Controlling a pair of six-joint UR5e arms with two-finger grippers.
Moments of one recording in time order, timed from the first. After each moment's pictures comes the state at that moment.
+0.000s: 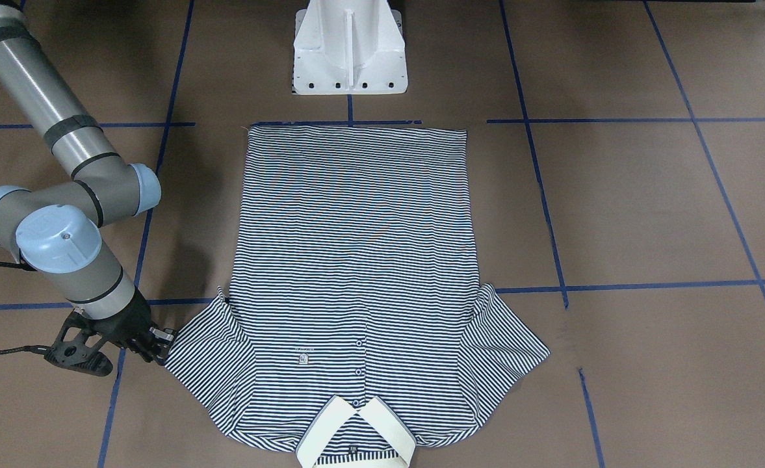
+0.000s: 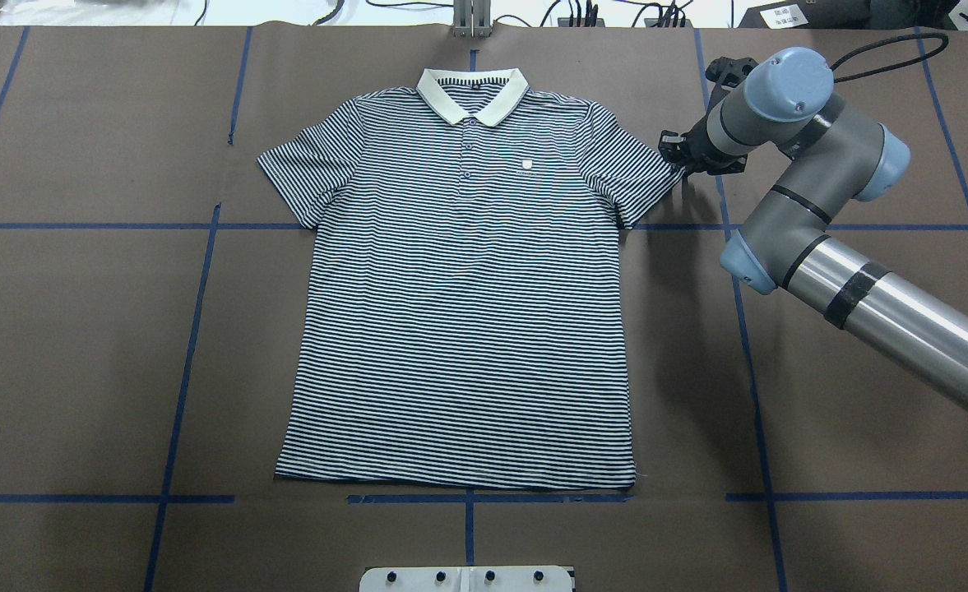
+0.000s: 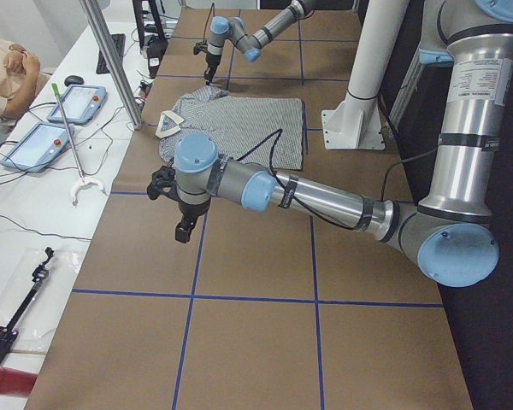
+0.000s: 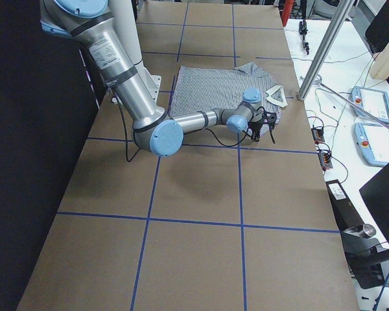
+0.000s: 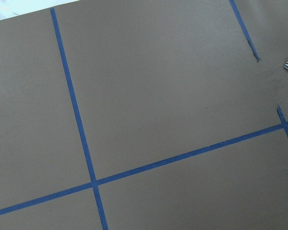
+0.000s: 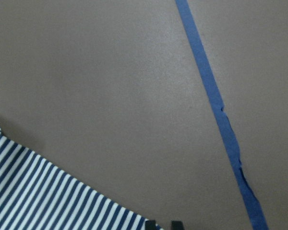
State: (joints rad) left arm -1.53 -1.65 -1.76 -1.68 -2.41 -0.02; right arm 0.88 -0.97 1.13 -0.94 1.92 1.23
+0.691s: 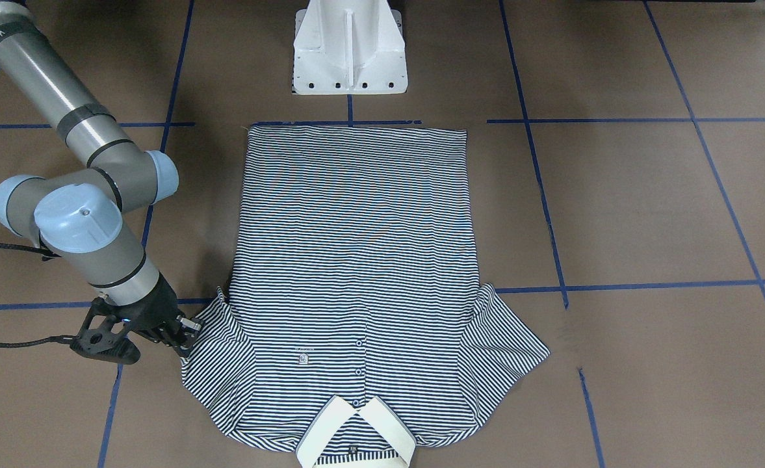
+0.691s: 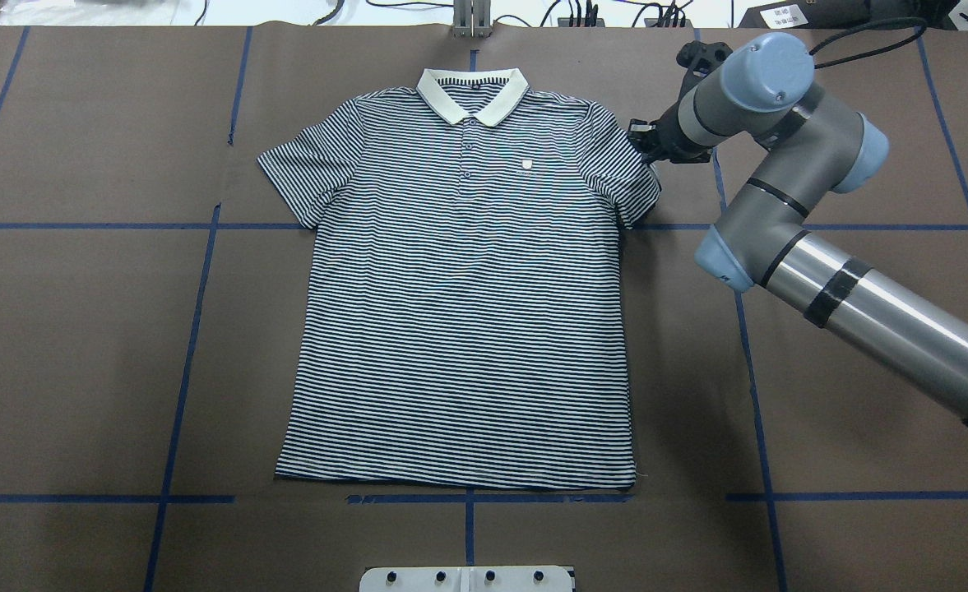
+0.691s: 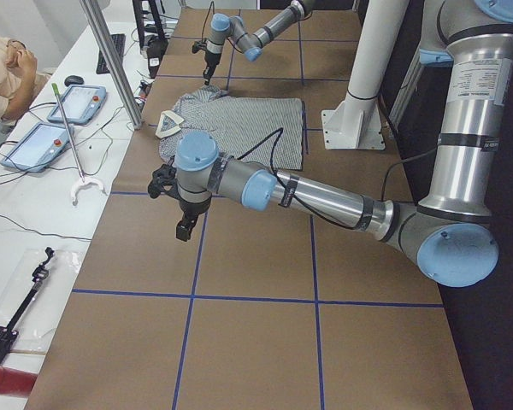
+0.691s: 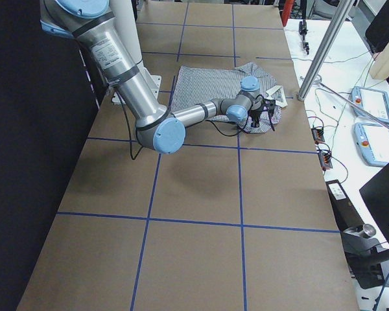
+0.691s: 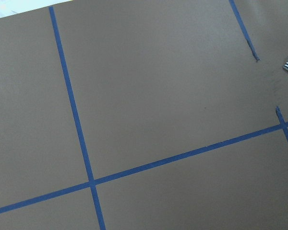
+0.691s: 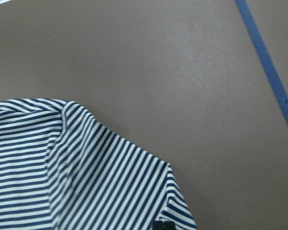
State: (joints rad) left arm -1.53 -1.65 -1.77 -1.68 -2.41 -0.03; right arm 0.85 -0.92 1.21 -0.96 1.91 1.30
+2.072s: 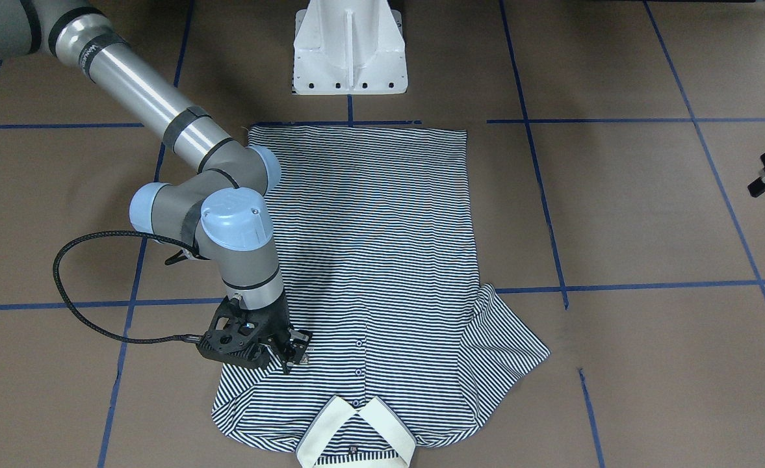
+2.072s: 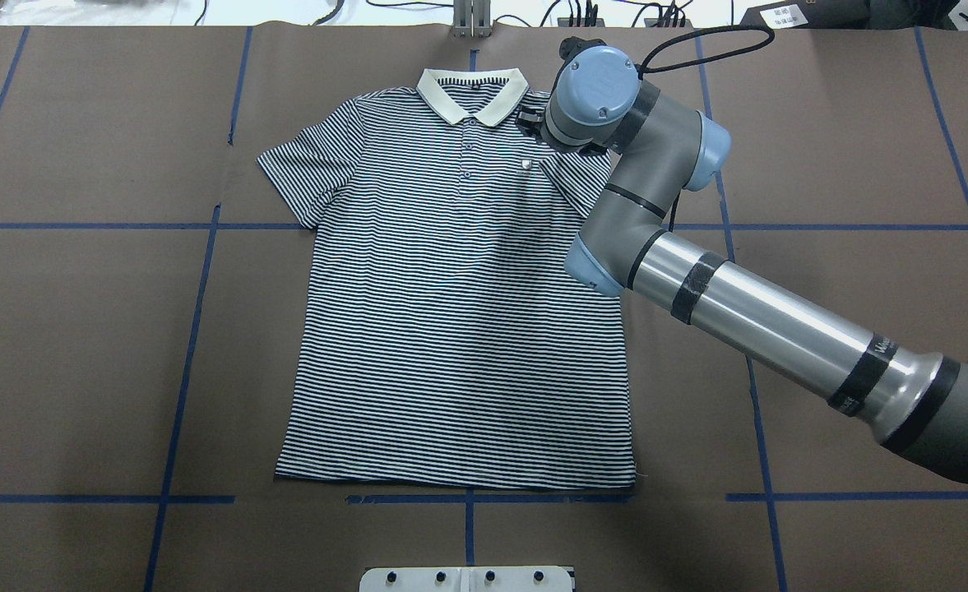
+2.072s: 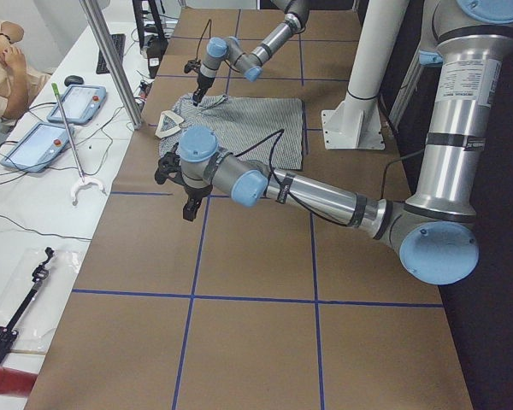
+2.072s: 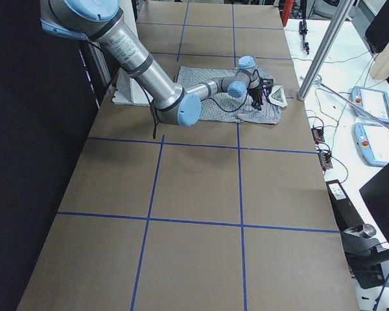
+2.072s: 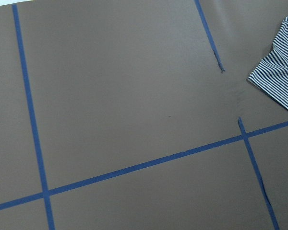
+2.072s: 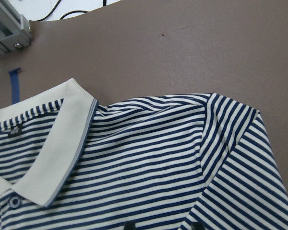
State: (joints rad) left arm -1.36 -1.70 -1.73 -1.89 -2.46 -0.37; right arm 0.75 -0.67 1.00 -1.01 1.69 1.39
